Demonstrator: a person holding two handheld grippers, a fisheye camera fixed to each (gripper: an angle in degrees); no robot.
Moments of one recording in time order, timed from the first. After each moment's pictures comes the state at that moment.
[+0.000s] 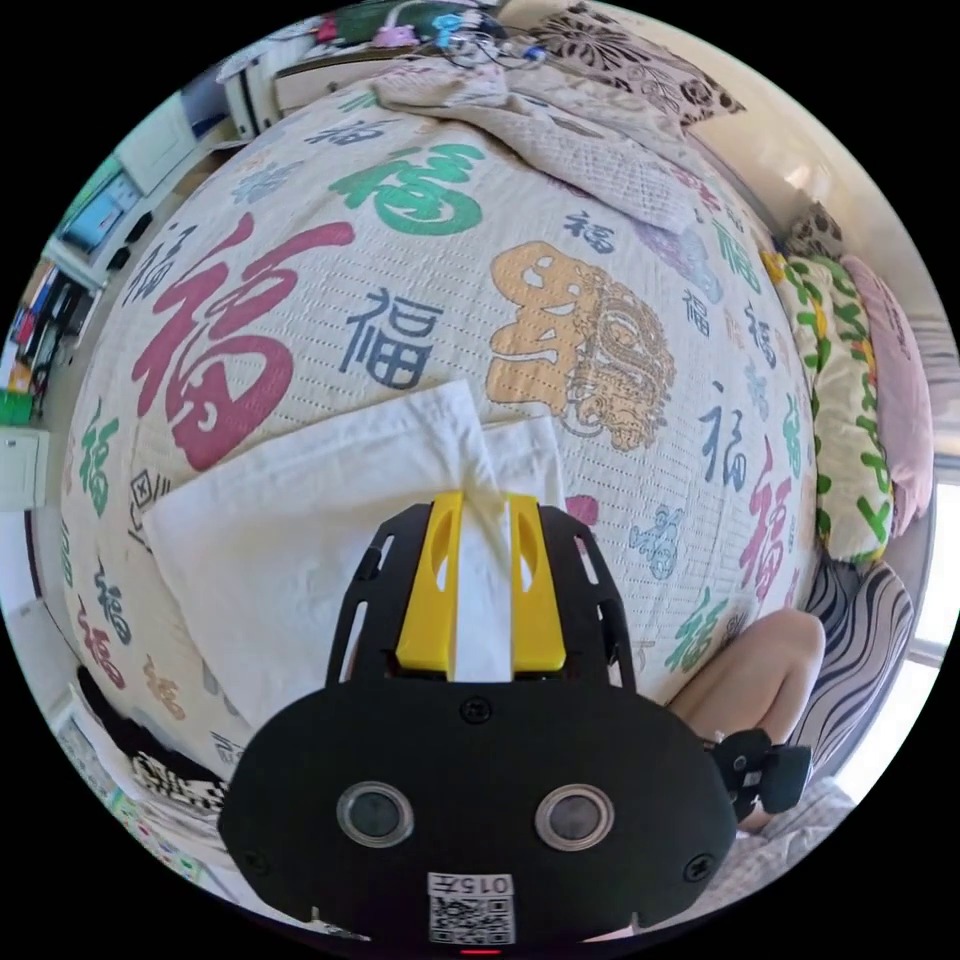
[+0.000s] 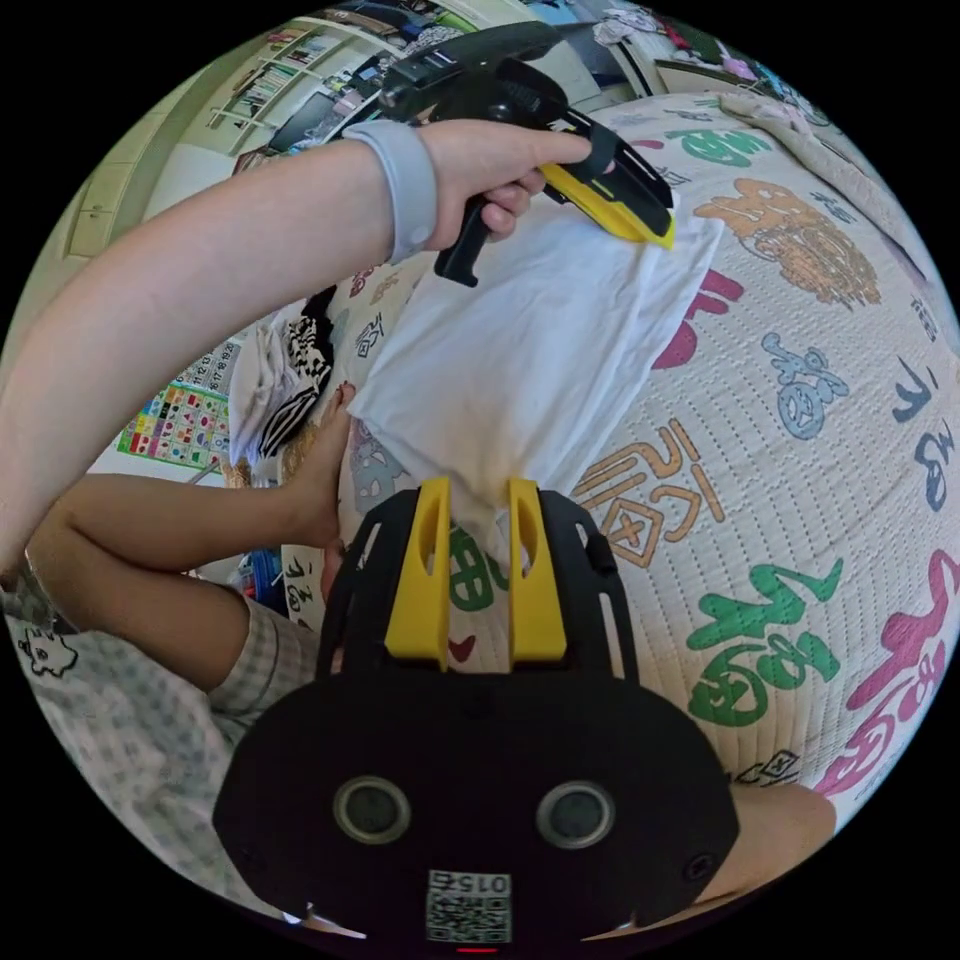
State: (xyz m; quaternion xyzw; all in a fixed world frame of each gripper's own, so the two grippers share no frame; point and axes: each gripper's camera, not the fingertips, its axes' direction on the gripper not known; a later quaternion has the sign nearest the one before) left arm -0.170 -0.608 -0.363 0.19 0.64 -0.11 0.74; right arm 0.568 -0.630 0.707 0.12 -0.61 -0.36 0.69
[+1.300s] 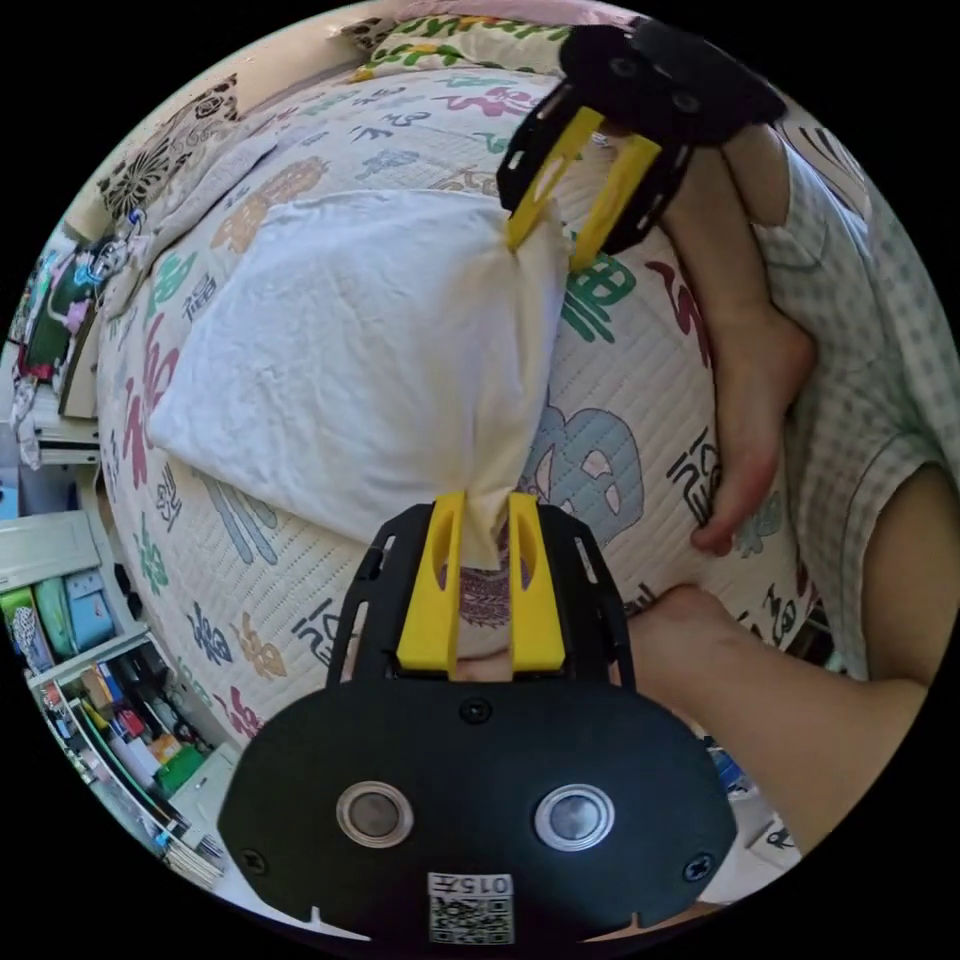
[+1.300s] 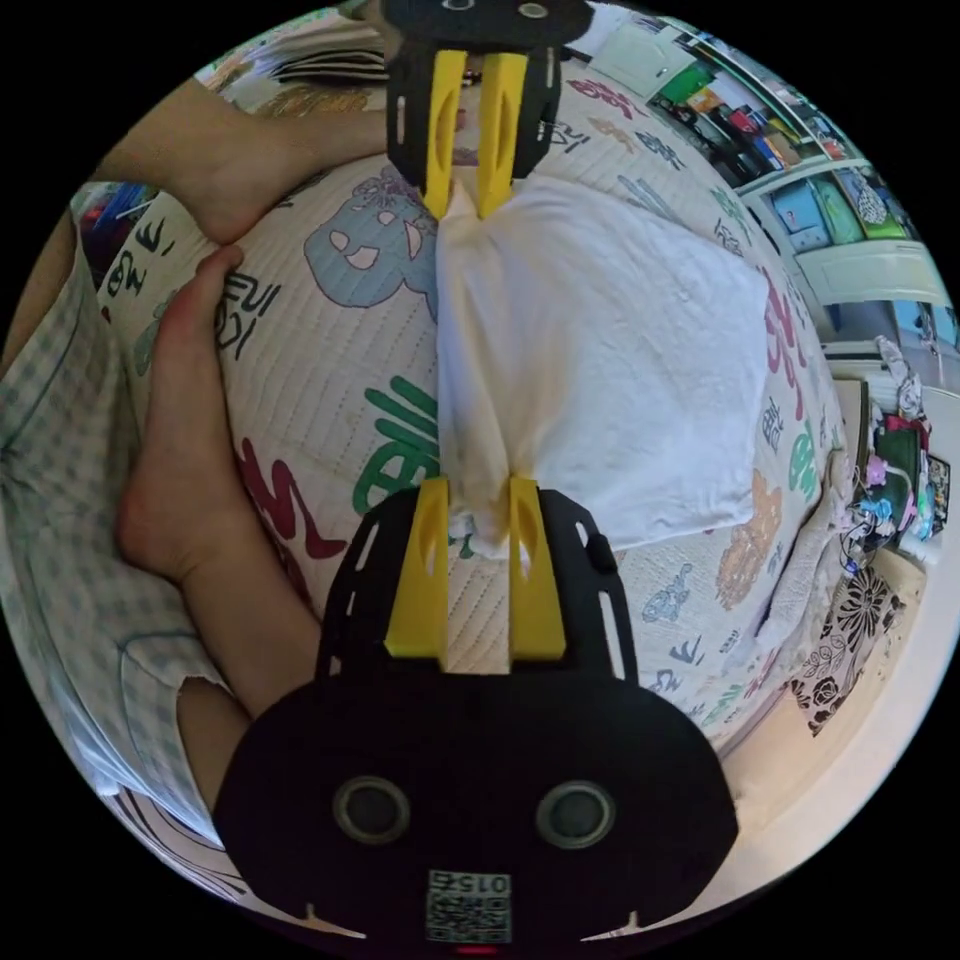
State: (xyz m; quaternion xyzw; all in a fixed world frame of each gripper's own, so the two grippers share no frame) left arm -0.012 -0.346 -0.404 0.42 0.37 0.28 0.78; right arm 0.414 -0.481 0.666 0.31 -0.16 -0.66 0.66
